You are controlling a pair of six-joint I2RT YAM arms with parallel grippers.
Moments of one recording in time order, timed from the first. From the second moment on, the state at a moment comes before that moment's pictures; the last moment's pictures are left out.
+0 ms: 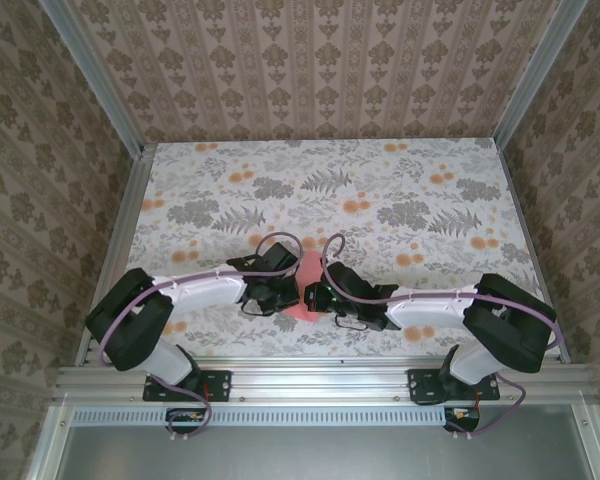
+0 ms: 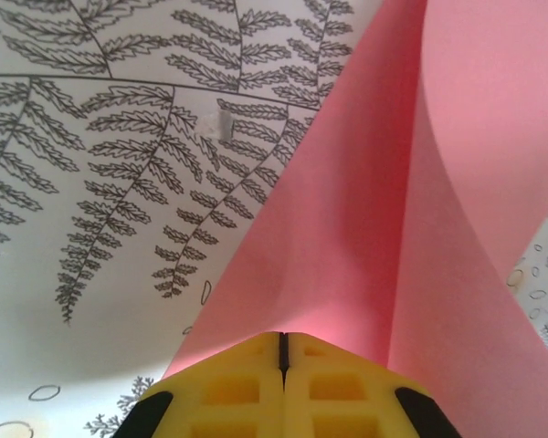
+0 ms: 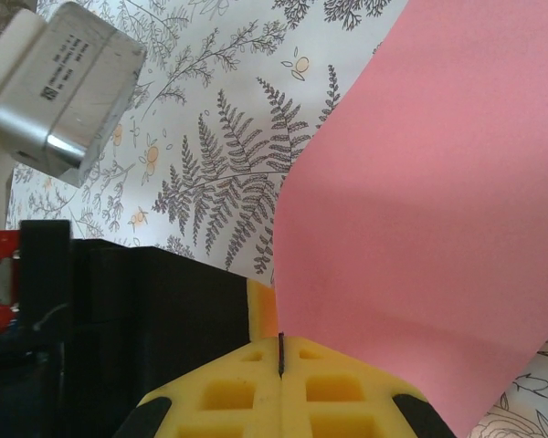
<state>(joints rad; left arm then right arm) -0.87 1.52 0.75 -0.41 0.16 -1.08 0.96 1.50 0.62 0.19 0.03 0.98</state>
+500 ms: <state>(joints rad) -0.91 1.56 0.77 -0.44 0.10 -1.08 0.89 1.51 0.62 0.15 -0.11 0.84</state>
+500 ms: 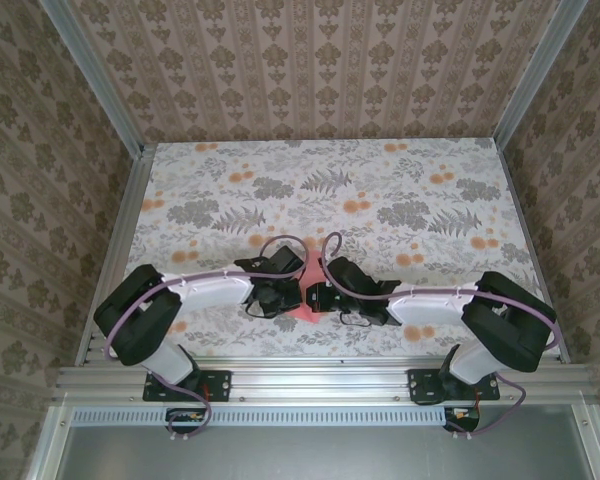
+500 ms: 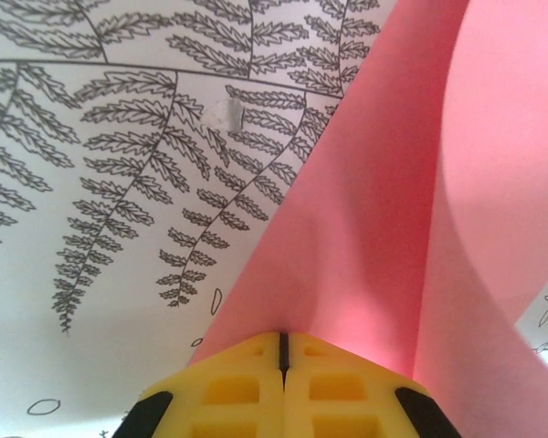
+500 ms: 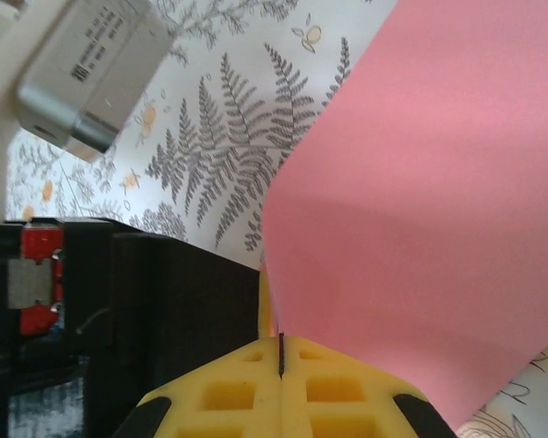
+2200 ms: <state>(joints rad) -0.94 1.62 0.87 -0.55 0.05 -1.04 0.66 1.64 0.69 0.09 -0.42 0.44</state>
